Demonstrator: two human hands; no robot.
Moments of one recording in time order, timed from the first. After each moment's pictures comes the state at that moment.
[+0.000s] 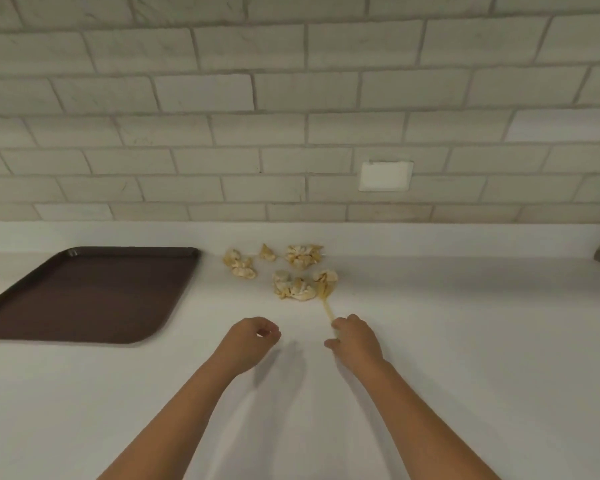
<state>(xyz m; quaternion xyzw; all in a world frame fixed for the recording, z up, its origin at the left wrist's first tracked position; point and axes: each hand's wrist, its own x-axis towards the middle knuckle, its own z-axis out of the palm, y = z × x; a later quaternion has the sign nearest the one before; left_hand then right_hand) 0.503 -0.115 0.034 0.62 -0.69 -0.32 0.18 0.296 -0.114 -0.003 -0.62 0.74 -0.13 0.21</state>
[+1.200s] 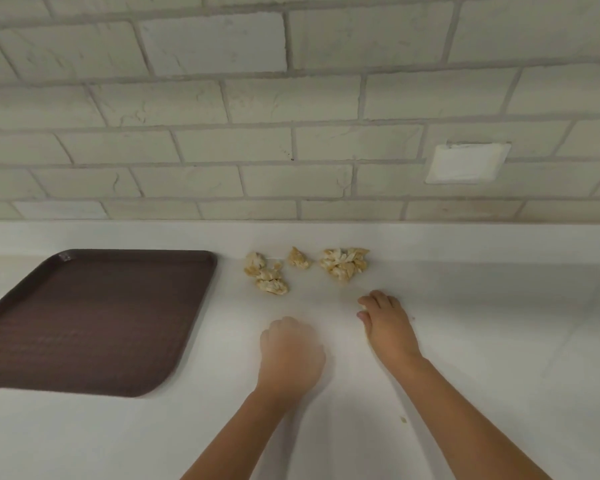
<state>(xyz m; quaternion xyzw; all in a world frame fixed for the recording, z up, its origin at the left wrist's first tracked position) 0.505 -0.223 -0.049 0.57 -0.77 -0.09 0.26 0.305 -0.252 -0.054 -0.70 0.68 -0.23 -0.02</state>
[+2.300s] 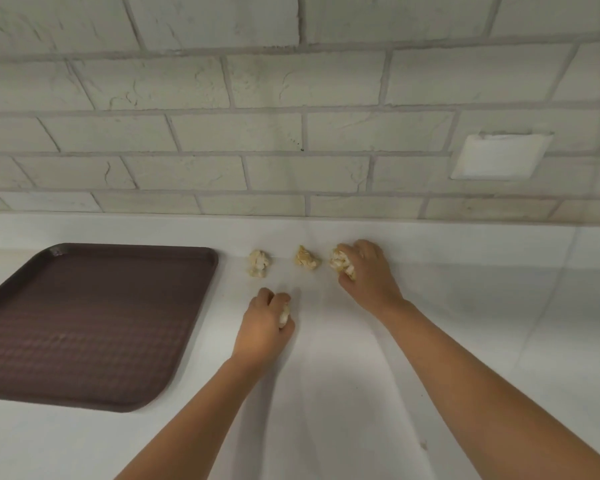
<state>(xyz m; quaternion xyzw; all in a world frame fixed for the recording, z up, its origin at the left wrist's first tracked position) 0.545 -0.291 -0.042 0.59 -0.77 -0.09 0.23 0.328 -0.346 -0.023 -0.73 0.65 -0.23 0.05</state>
